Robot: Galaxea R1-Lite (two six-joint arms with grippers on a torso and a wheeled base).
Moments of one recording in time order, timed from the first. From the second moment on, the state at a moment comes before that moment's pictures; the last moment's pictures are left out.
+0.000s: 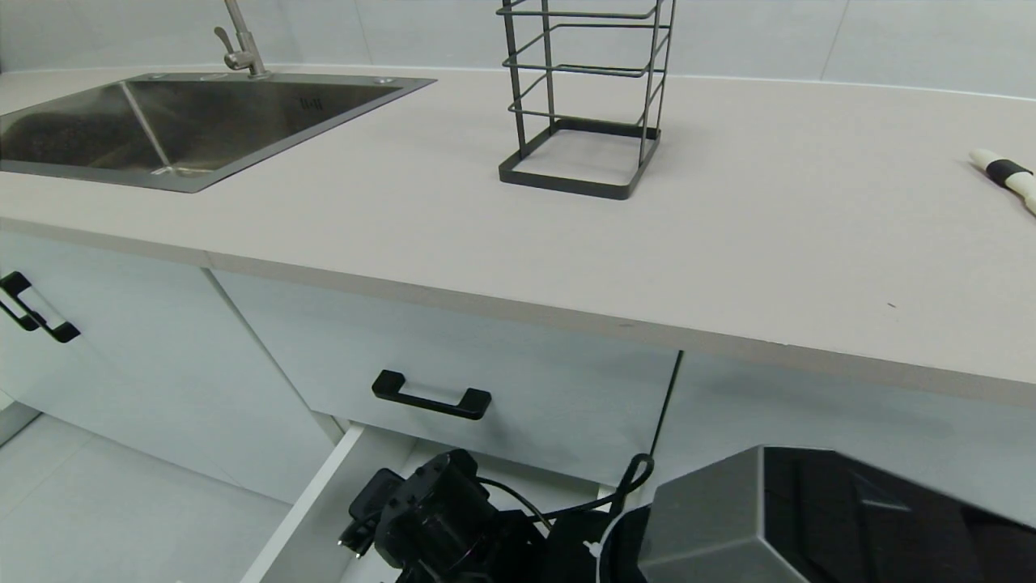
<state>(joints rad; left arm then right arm) 0.00 0.00 0.00 0.00 0.00 -0.02 1.15 2.41 -1.50 -0.29 -0.22 -0.14</state>
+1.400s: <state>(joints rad) 0.00 0.00 0.00 0.00 0.00 -0.02 1.23 1.93 -0.91 -0.63 -0.24 -0.12</state>
